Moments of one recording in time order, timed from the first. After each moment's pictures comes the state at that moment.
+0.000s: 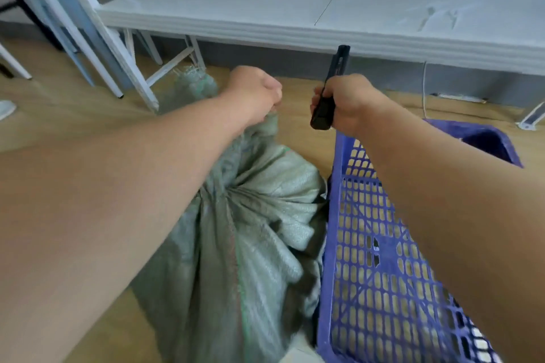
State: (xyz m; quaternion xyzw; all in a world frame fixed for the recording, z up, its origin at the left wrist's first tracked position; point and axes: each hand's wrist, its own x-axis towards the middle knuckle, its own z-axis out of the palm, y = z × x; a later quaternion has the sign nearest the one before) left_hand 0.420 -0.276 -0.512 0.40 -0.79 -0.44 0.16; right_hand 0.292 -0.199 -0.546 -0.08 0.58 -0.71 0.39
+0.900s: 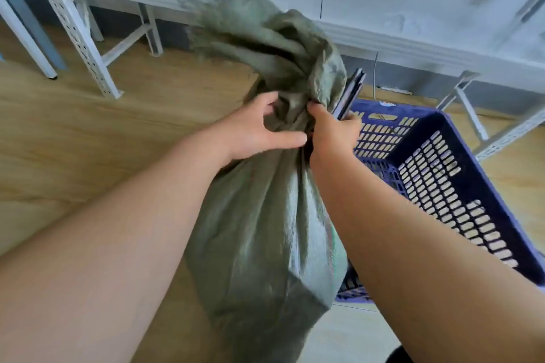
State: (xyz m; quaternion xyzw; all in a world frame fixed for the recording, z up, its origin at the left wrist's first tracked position) left_hand 0.567 -0.342 -0.544 0.17 -0.84 -0.51 -0.02; right_hand 0.465 -0.242 -0.578 0.12 0.66 -0.74 0.09
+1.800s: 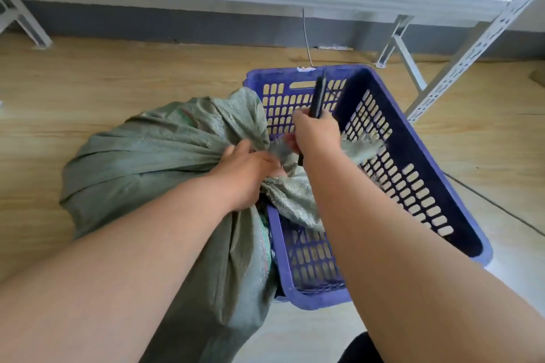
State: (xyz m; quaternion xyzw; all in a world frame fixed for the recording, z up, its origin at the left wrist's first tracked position) left_hand 0.427 -0.189 -0.646 0.01 -0.98 -0.14 -0.13; right_hand 0.335 -0.089 -0.624 0.15 0.77 -0.60 0.16
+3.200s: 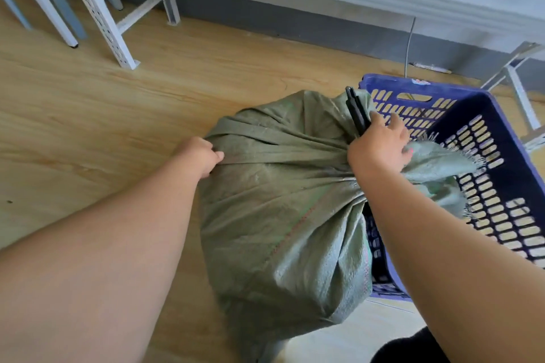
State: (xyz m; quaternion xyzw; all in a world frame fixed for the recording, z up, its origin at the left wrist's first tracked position) left_hand 0.580 -0.389 -0.688 0.54 -0.73 -0.42 -0.04; right_hand 0.423 -0.170 -0.632 -0.05 0.98 -0.19 0.04
